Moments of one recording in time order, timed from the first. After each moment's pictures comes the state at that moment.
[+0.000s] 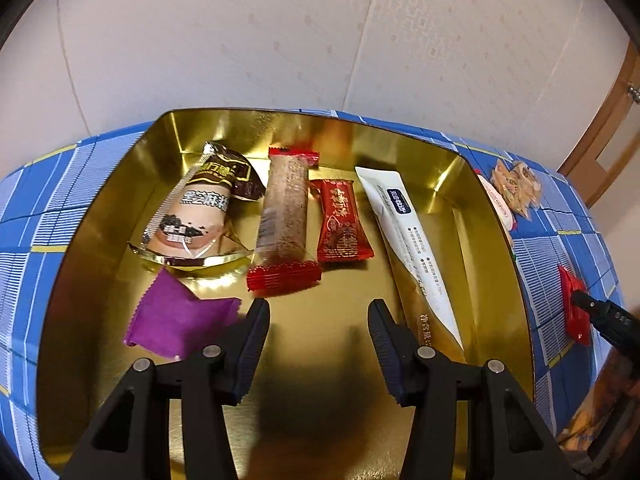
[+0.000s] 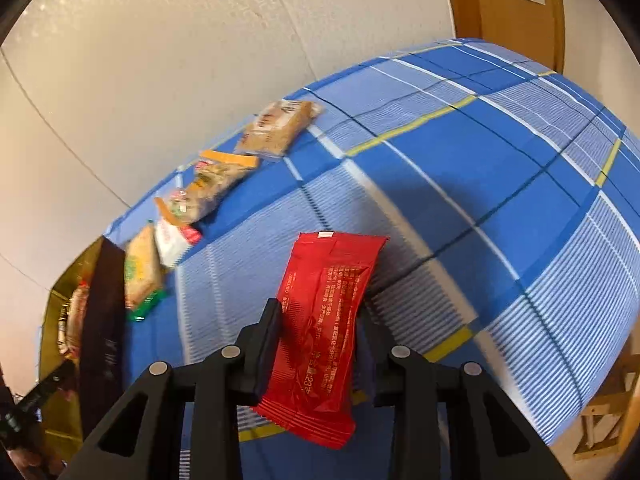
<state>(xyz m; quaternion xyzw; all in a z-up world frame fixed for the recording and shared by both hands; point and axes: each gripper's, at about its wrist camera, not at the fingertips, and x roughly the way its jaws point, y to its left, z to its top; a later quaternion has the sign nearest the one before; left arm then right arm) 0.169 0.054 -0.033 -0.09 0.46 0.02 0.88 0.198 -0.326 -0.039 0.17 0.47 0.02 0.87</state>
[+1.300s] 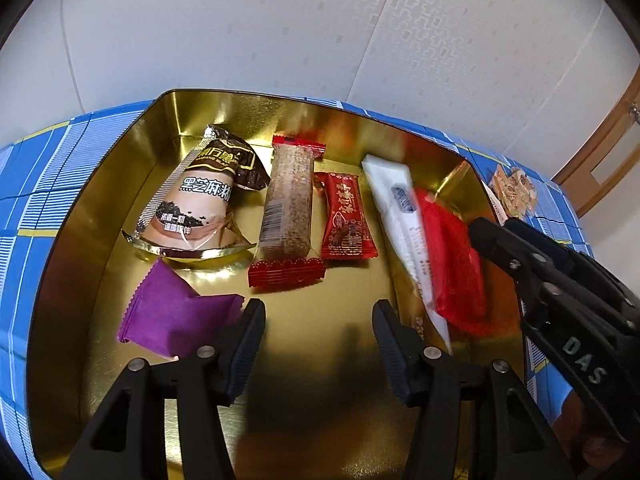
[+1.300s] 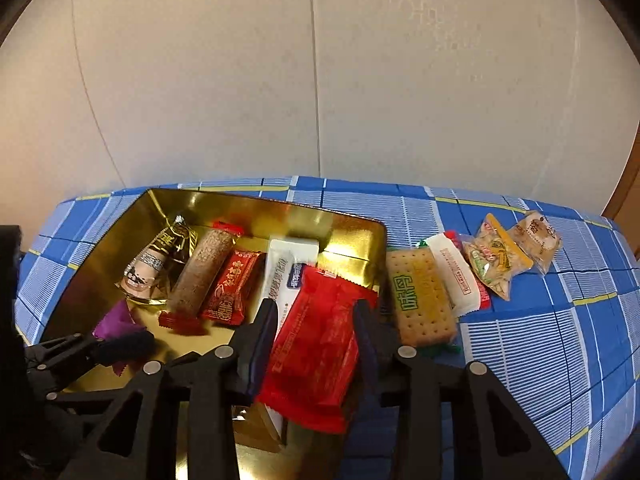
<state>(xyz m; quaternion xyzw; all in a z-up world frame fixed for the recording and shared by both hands) 0.176 0.068 -0.036 -0.12 0.48 0.01 0.87 0.215 -0.076 0.006 -0.06 0.42 0.18 0.89</state>
